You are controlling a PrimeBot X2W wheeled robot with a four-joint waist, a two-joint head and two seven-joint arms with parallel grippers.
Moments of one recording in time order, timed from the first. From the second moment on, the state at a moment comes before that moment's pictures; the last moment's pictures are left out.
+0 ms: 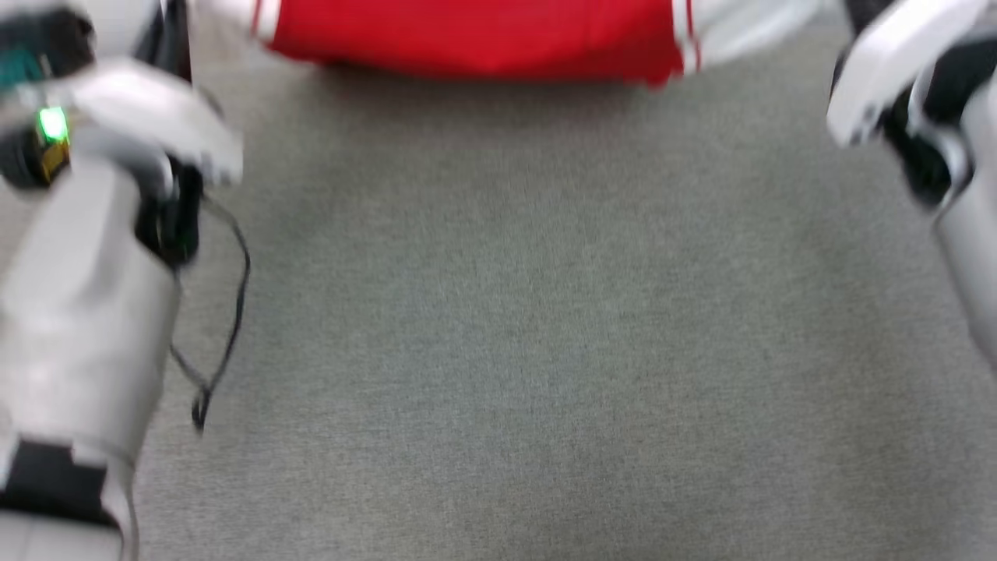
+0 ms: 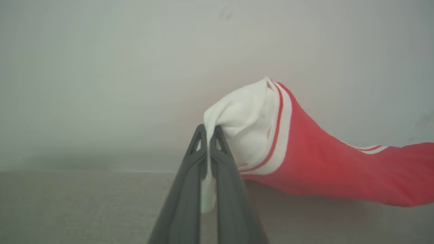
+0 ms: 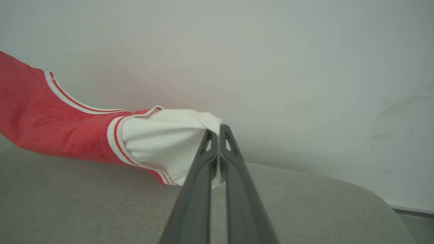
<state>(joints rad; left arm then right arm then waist) -1.10 0.36 -0.44 0.97 -0.76 -0.07 -0.26 -1.17 -0.32 0.46 0.90 0.51 0.13 -0.02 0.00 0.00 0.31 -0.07</state>
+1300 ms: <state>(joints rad) 0.30 0.49 -0.32 -0.01 -0.83 0.38 -0.17 0.30 -0.18 -0.04 -0.01 0.37 0.13 0.44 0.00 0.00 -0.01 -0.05</state>
